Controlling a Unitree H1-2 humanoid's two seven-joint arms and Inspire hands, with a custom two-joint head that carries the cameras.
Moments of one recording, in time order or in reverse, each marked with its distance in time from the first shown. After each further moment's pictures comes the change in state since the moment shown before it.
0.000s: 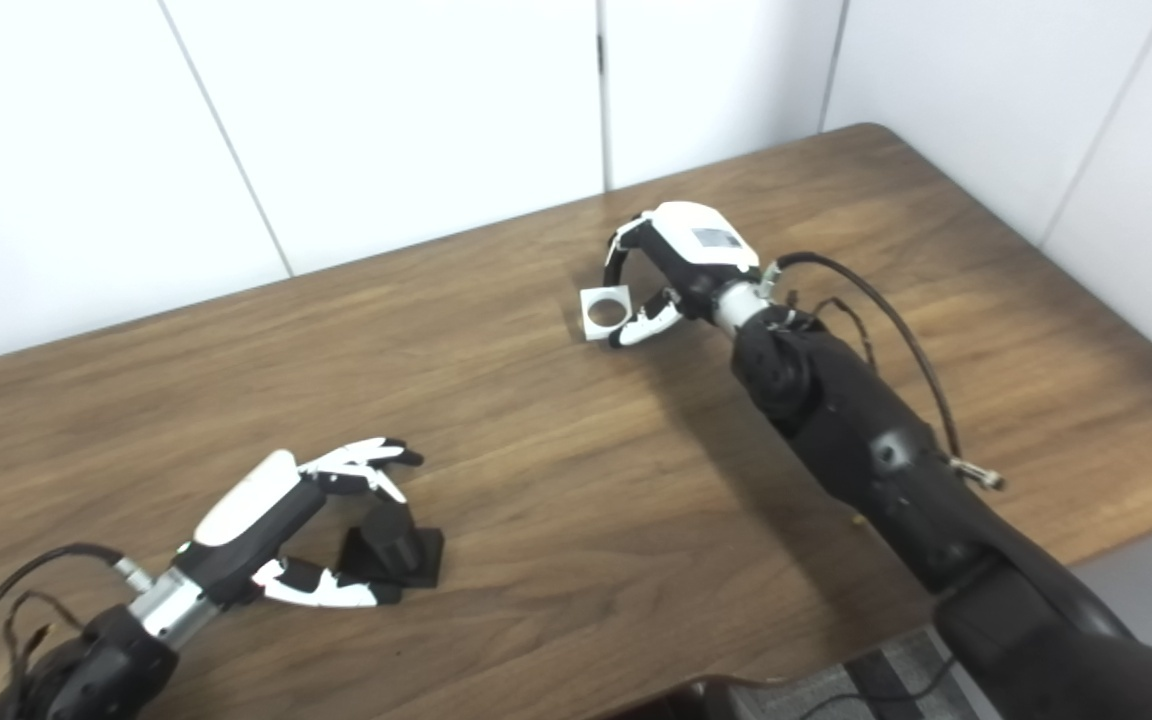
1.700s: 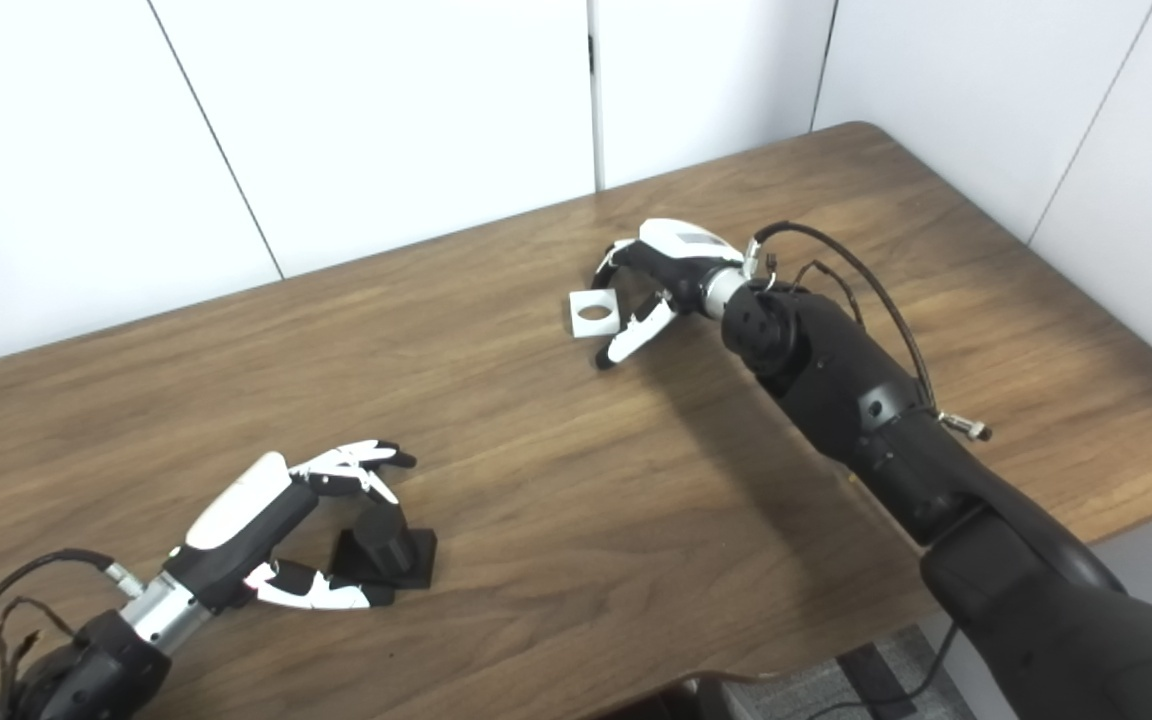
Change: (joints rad) left arm -0.015 0.008 -0.036 0.011 -0.017 -0.001 0.026; right arm -0.085 -0.031 0.040 0.125 0.040 0.092 0.242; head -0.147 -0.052
